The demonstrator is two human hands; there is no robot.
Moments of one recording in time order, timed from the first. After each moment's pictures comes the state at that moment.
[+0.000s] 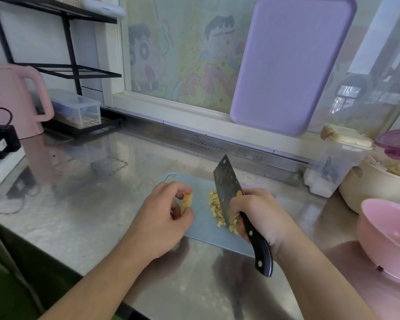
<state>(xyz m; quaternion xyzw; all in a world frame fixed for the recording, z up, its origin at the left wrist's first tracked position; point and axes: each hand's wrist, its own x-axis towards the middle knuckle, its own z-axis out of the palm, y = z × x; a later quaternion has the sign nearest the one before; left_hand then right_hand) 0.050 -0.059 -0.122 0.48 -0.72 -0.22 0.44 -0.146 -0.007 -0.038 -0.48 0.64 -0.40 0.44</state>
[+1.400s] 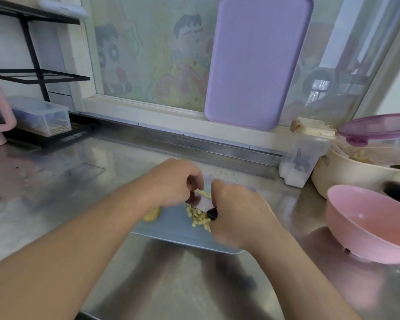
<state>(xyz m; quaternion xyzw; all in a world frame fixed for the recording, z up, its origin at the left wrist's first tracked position) -0.013 -0.109 -0.036 0.47 -0.85 -0.15 0.16 -0.165 -0.007 -0.038 -0.72 0.69 -0.07 -0.05</state>
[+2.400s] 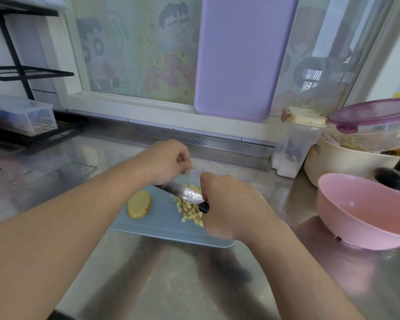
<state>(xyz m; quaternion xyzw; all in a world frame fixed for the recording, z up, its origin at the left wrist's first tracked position) -0.029 -0.143 -0.027 0.48 -0.84 -0.14 0.18 -0.173 -0.004 -0.031 -0.74 0.67 -0.08 -0.03</state>
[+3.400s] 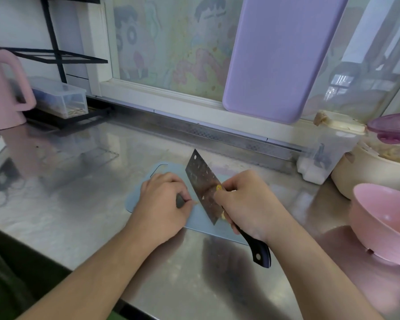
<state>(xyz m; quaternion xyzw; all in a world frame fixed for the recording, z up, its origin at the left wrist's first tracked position) 0.027 -0.072 -0.123 0.51 -0.77 -0.11 0.36 -0.148 -0.015 -0.050 -0.62 0.69 -0.30 0.24</state>
